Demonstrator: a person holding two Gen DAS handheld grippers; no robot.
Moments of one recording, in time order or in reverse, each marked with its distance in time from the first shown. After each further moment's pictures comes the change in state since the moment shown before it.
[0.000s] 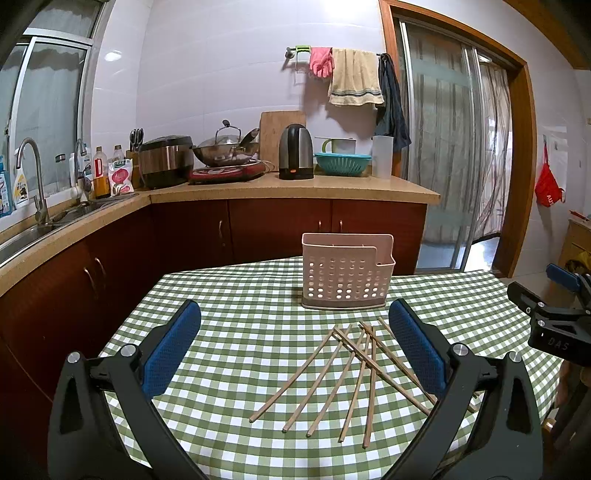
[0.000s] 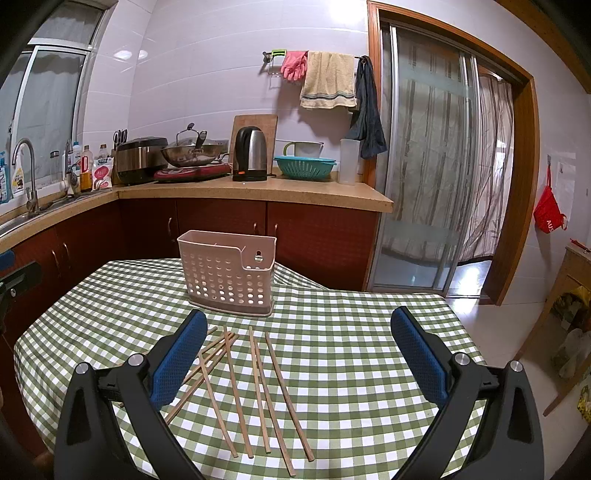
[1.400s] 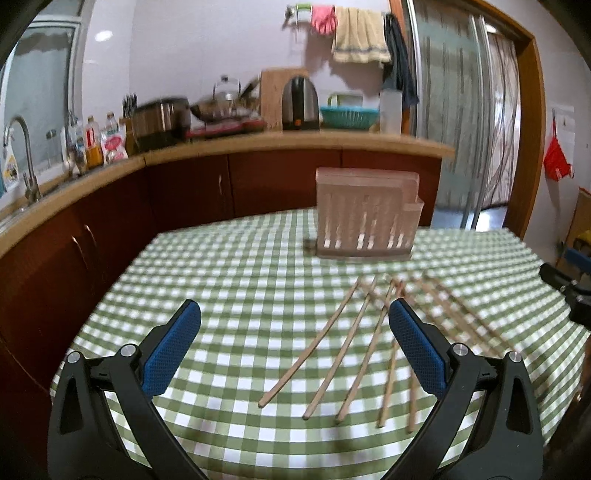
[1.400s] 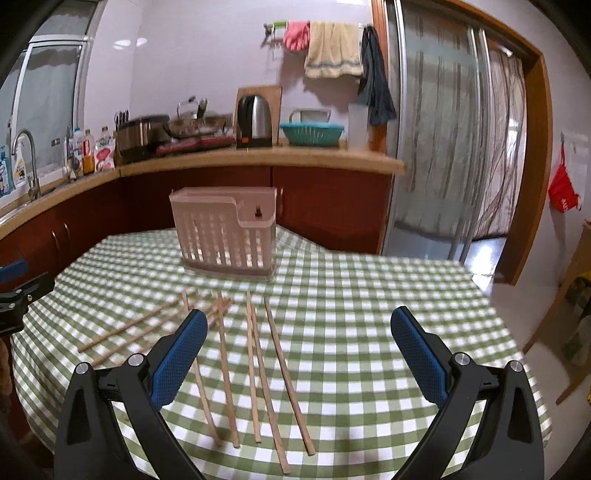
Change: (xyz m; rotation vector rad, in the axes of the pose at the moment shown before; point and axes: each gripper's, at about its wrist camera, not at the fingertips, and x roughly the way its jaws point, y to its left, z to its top) left arm 0.077 0.021 -0.061 0.024 0.153 0.009; right arm 0.060 -0.013 -0.057 0.012 0.121 0.057
